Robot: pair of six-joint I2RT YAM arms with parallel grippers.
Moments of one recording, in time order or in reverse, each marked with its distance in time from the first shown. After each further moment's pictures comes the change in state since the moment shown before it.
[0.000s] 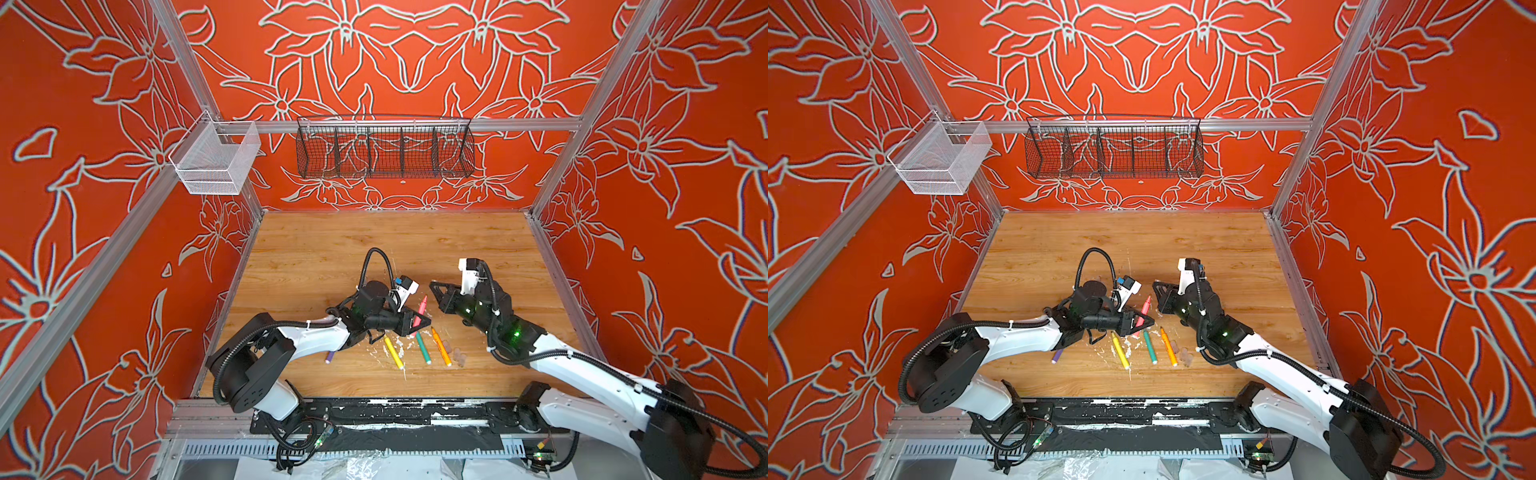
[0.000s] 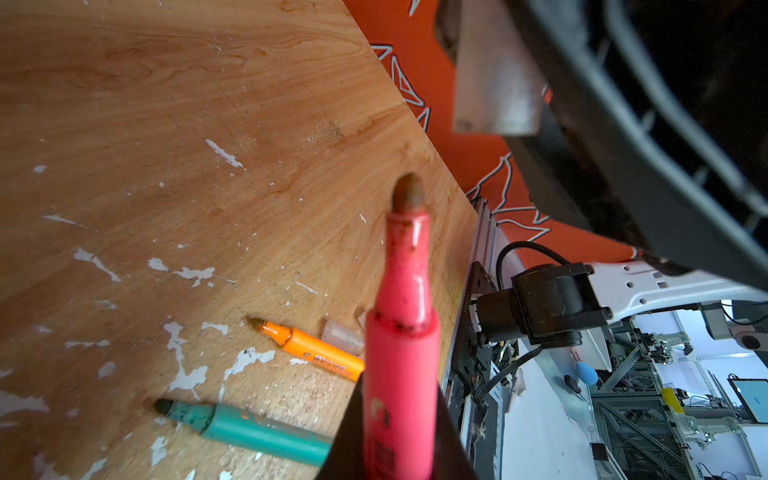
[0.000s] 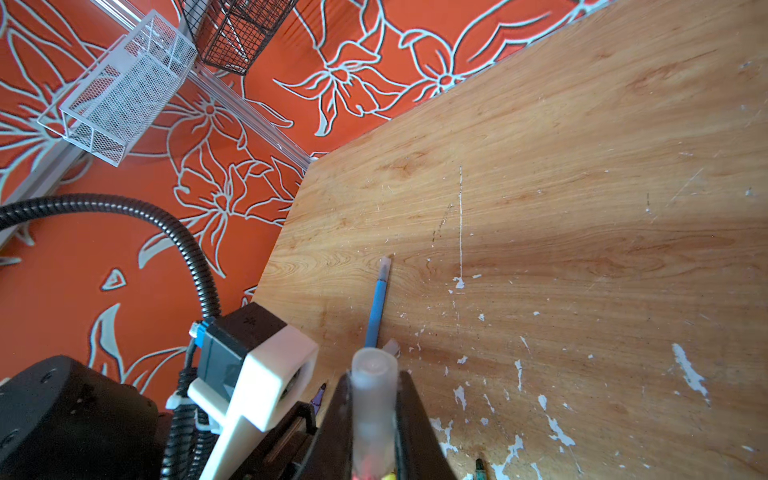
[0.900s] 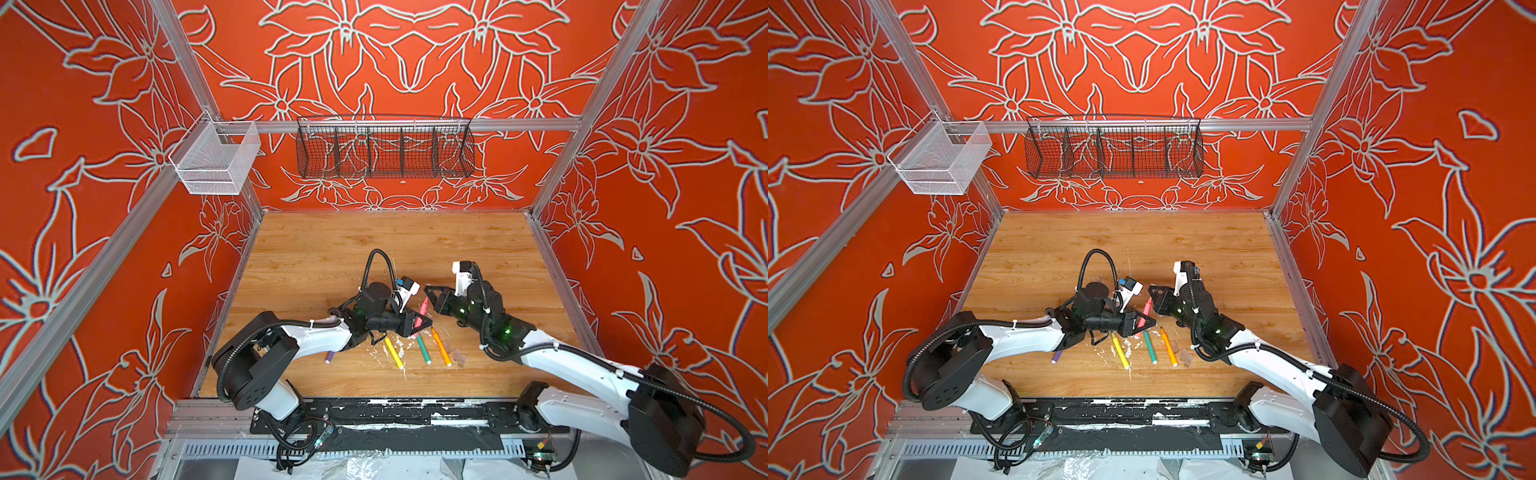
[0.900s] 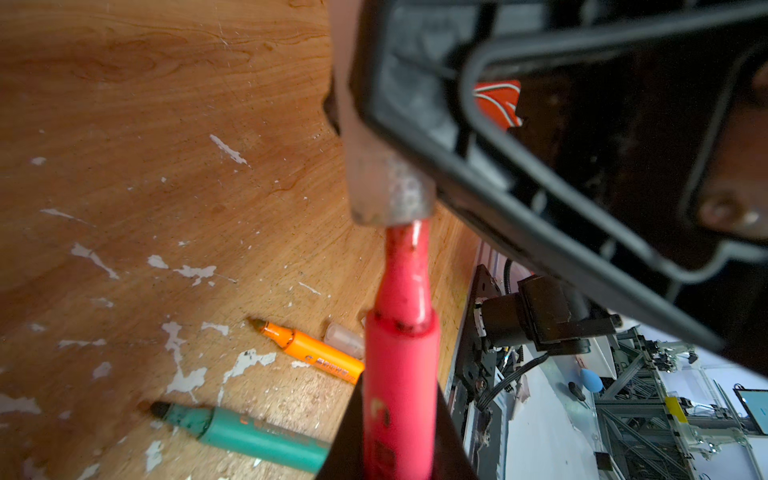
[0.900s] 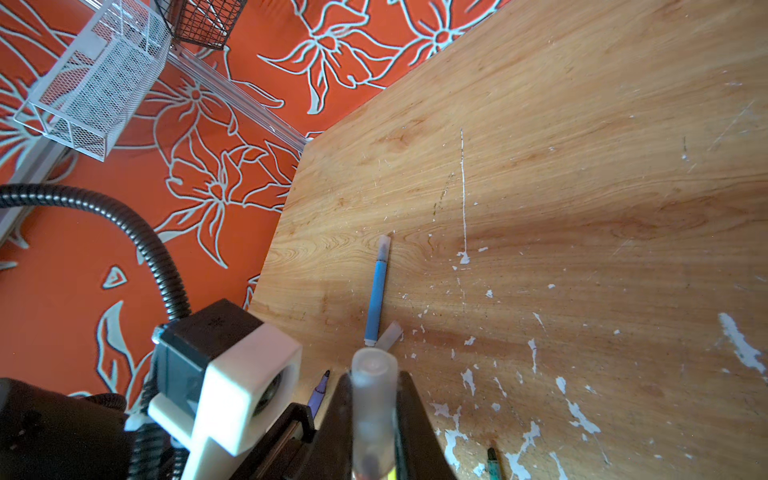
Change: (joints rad) left arm -0.012 -0.004 0.001 -0.013 -0.049 0.001; right arm 0.000 0.089 -0.008 0.057 -0.066 0.061
